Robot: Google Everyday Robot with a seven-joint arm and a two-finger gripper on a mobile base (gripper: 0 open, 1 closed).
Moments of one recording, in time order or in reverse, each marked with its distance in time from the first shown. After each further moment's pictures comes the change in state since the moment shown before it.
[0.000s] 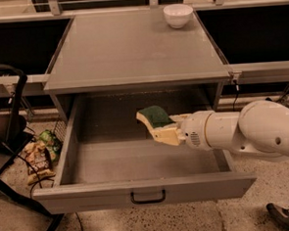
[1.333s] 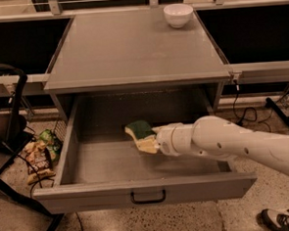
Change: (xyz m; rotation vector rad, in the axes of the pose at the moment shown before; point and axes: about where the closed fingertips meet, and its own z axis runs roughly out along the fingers) arm 0.059 -0.023 0.115 0.028 0.093 -0.031
